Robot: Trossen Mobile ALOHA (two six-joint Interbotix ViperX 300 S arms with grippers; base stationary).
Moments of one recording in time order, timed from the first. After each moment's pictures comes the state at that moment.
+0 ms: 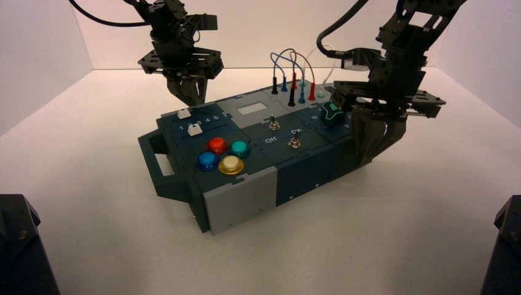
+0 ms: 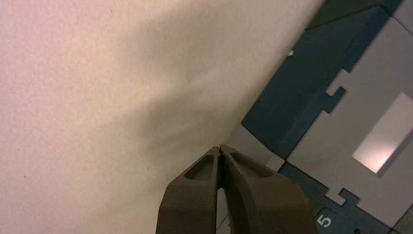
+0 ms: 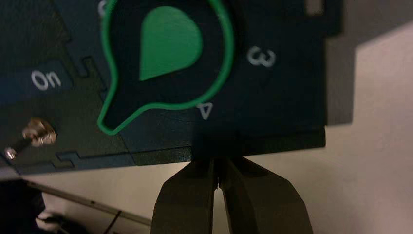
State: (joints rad) left arm -0.43 0.25 0.60 -0.23 0.54 0.21; right arm 0.43 0.05 0.91 0.30 0.63 0.02
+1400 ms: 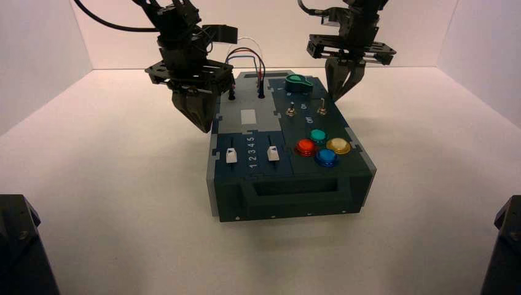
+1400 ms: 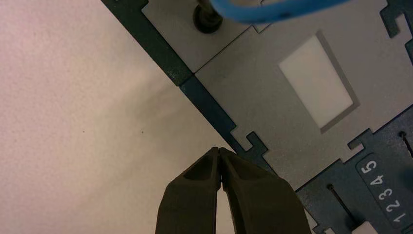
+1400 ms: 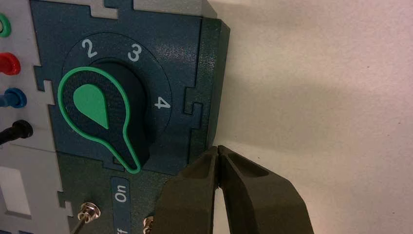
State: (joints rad) left arm -0.58 0.17 0.69 -0.22 0.61 0.21; right arm 0.34 0.28 0.44 0.19 0.75 0.02
